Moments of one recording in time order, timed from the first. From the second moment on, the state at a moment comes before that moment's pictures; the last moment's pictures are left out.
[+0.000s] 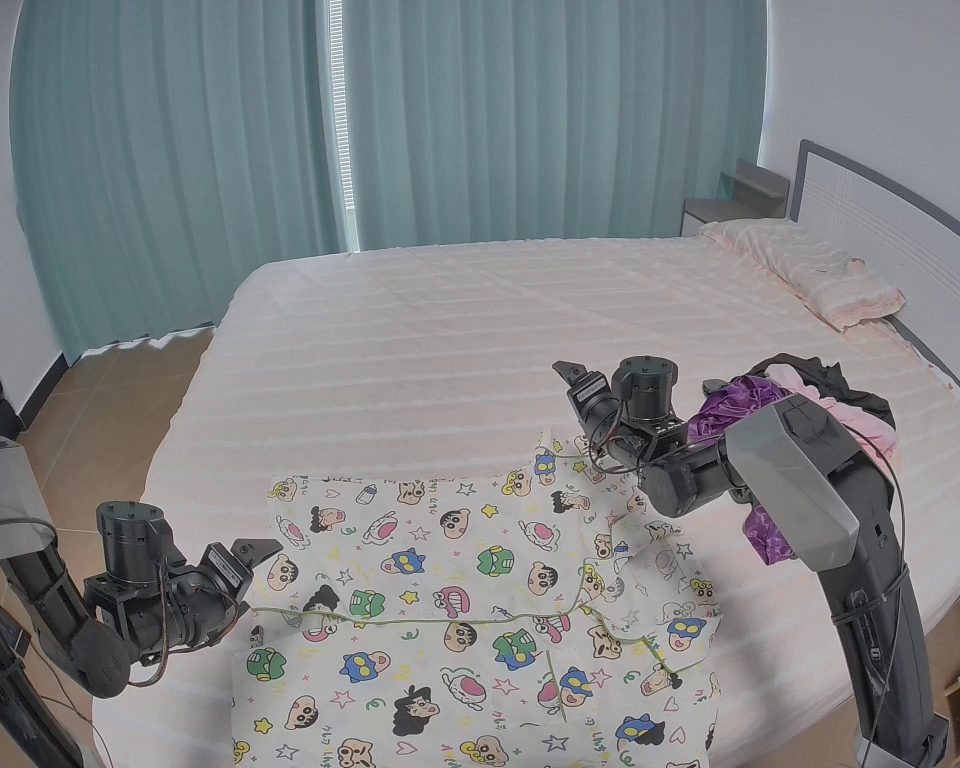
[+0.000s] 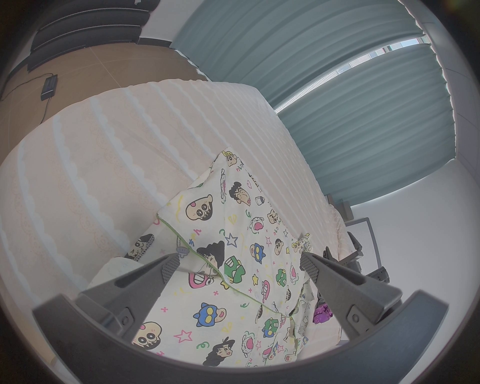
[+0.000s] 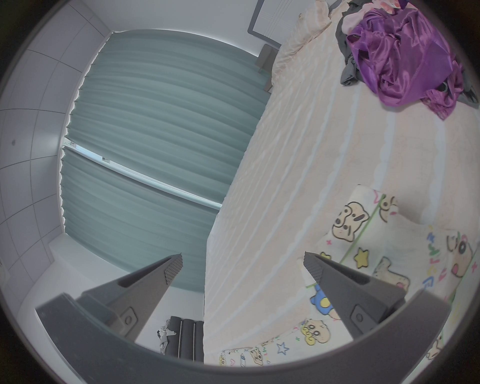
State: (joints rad) left arm -0.13 1.88 -0.16 -1.13 -0.11 -1.02; right arm 0.39 2.64 -1.71 -0.75 -0.09 1.16
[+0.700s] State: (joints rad) left arm -0.14 1.86 -0.12 -1.13 -0.13 -1.02; right arm 0.36 2.26 -0.94 -0.97 -0.04 1.01
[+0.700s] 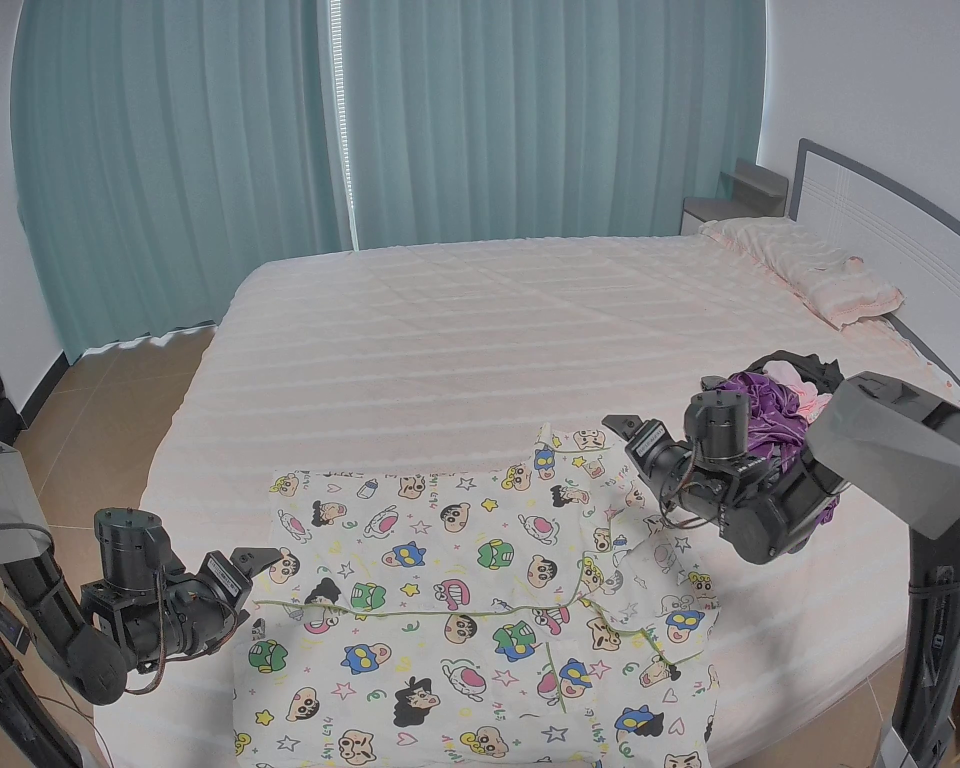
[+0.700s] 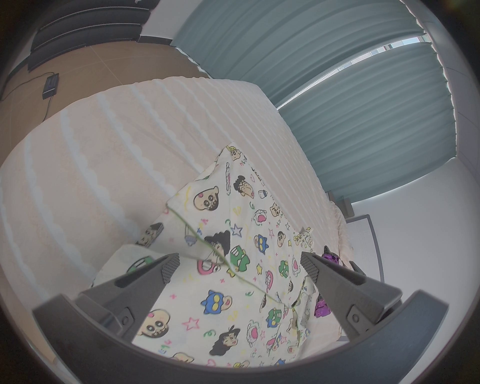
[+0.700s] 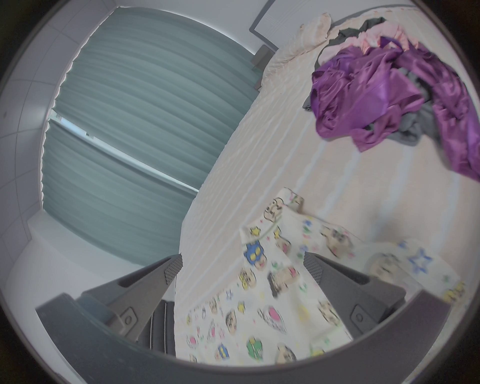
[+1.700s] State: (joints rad) left arm -0.24 1.88 -0.03 -0.87 -0.04 -0.78; right arm 0.37 1.70 -0.02 -1.12 0.03 0.75
